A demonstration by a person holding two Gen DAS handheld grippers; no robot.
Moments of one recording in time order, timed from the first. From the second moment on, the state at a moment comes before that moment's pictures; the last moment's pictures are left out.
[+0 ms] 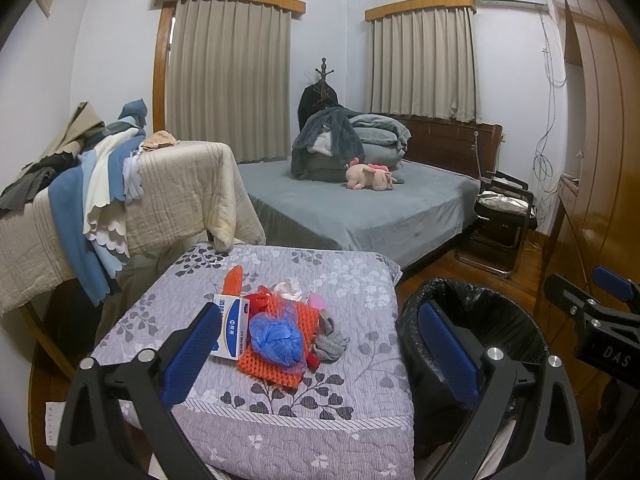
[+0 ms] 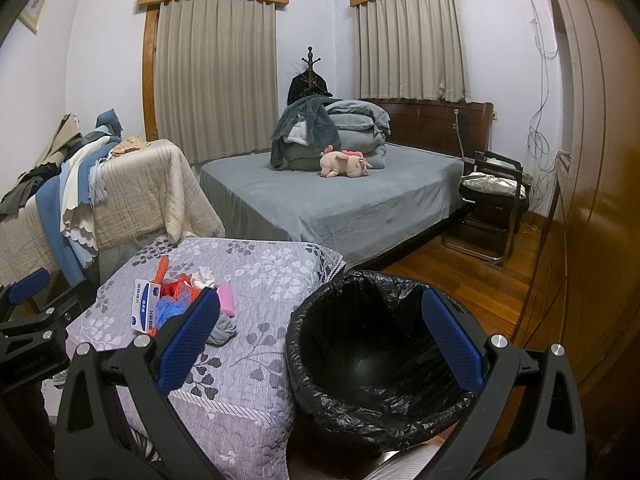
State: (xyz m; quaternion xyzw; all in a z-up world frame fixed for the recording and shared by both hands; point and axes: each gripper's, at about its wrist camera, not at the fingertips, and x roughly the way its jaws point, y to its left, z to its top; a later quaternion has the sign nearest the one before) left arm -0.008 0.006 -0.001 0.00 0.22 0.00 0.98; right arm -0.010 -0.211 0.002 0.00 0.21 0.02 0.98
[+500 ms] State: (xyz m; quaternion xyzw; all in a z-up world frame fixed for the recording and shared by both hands) left arm -0.010 0.008 -0.002 -0.01 0.22 0.00 0.98; right arm -0.006 -0.208 0.000 0.00 0.22 0.02 0.98
